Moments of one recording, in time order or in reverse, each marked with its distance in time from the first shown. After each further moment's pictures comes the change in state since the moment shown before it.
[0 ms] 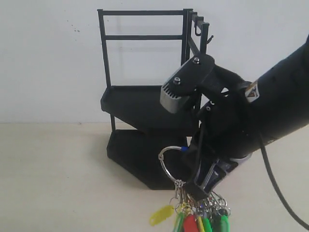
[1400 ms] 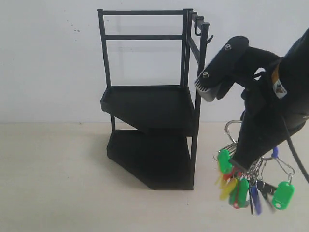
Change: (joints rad) left arm 0.000 0.000 0.000 0.000 0.000 0.000; right arm 0.047 0.000 -0.066 -0.655 0.244 0.462
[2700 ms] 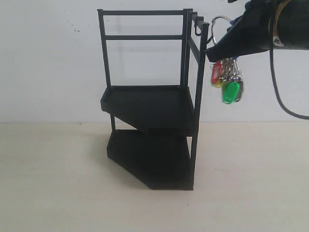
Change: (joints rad) left arm 0.000 0.000 0.000 0.000 0.000 0.000; right arm -0.285 0.108 -0.072 -0.714 -0.751 0.866
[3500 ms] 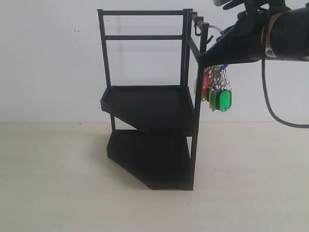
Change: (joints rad) left arm 0.000 0.000 0.000 0.000 0.000 0.000; right arm 0.000 0.014 0.032 0.016 -0.079 0.089
